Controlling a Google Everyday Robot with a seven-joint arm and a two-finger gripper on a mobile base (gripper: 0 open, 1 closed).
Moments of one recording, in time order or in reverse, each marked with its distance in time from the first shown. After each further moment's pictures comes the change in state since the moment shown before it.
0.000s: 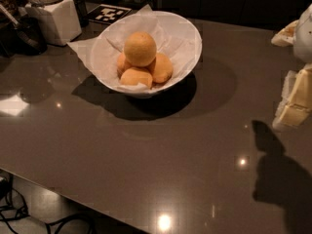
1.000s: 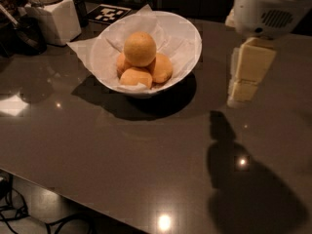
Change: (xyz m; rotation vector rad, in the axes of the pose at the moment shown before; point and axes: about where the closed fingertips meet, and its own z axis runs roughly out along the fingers) arm -0.080 -0.012 -0.002 -0.012 0.066 -0.113
